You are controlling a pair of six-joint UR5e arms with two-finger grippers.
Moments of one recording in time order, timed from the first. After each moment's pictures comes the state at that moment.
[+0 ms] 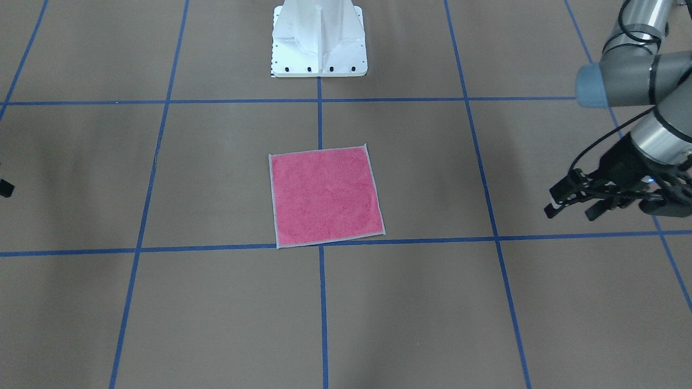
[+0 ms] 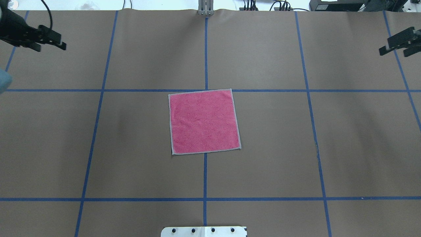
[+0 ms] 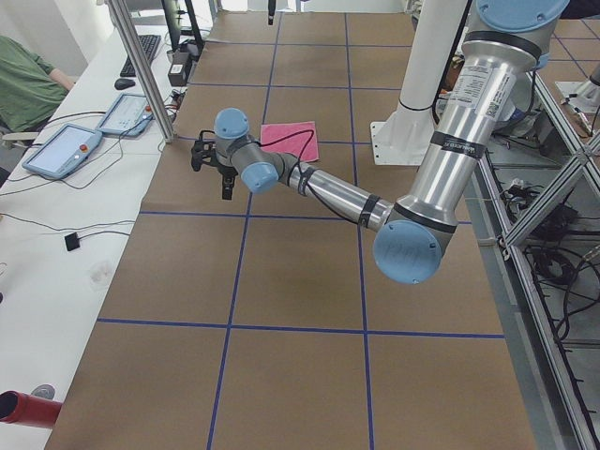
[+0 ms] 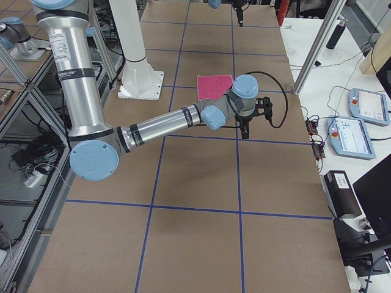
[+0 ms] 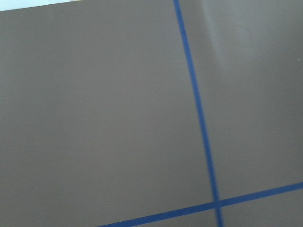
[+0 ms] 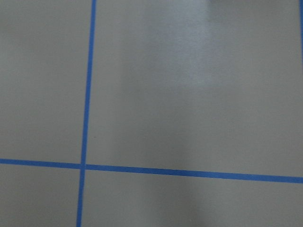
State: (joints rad) left arm -1.08 -1.91 -1.62 -2.14 -2.28 -1.09; right arm 1.26 -1.38 1.74 -1.21 2.45 0.67
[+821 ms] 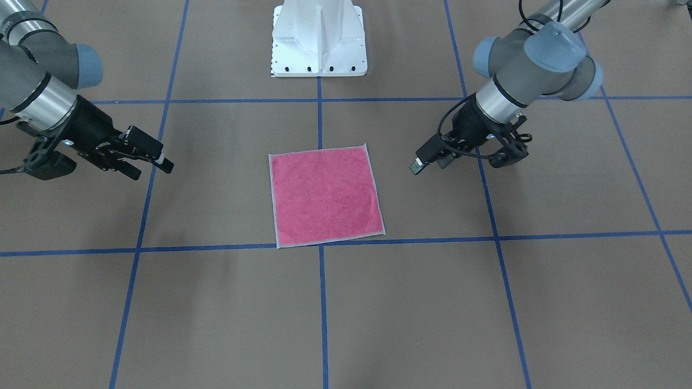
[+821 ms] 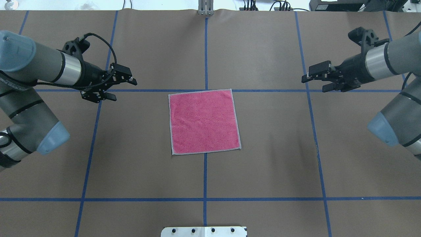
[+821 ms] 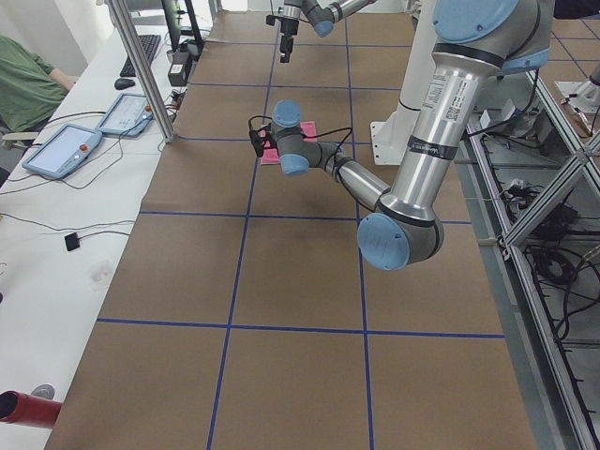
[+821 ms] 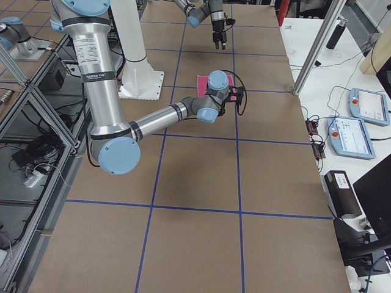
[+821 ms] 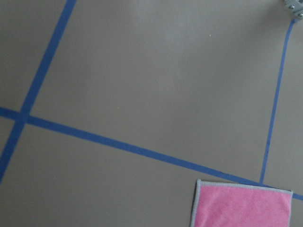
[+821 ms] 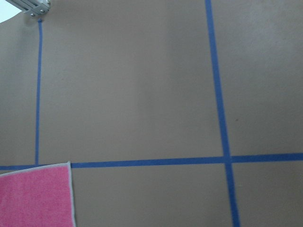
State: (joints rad) left arm -0.70 -1.91 -1.74 -2.32 -2.04 -1.79; right arm 0.90 -1.38 1.76 -0.76 2.27 1.41
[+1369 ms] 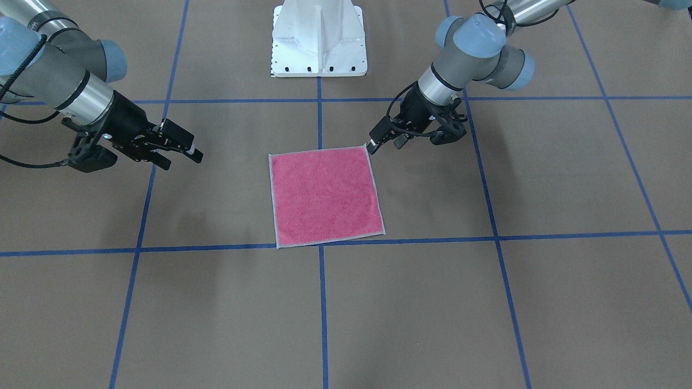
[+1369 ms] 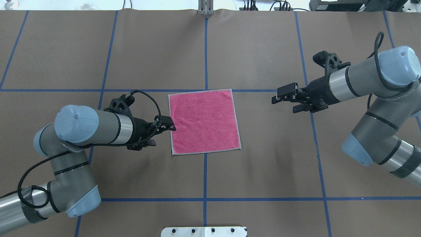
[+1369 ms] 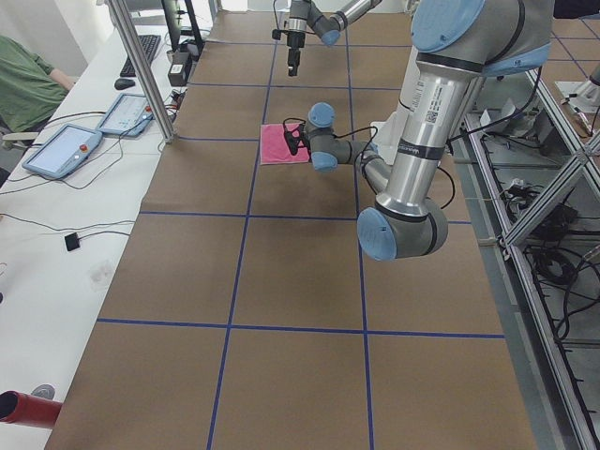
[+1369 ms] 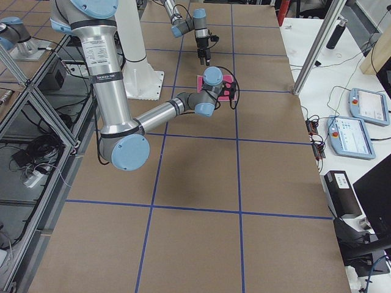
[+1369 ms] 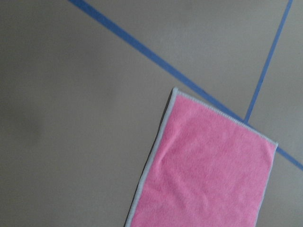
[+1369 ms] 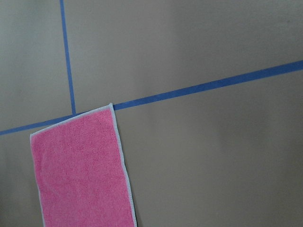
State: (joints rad) left arm -0.48 -1.93 -1.73 -2.32 -1.85 -1.85; right arm 0.79 -1.33 1.75 -0.77 2.22 1.44
